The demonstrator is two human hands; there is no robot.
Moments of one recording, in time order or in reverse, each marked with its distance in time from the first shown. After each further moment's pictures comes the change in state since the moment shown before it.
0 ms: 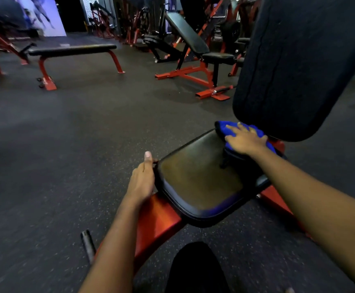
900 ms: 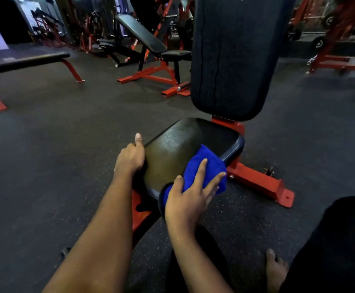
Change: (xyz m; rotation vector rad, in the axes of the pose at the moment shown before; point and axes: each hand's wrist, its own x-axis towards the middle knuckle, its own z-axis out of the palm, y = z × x) left_hand 0.017 0.068 0.044 0.551 -0.037 0.021; right_hand -0.210 -0.090 0.099 1.050 0.629 0.399
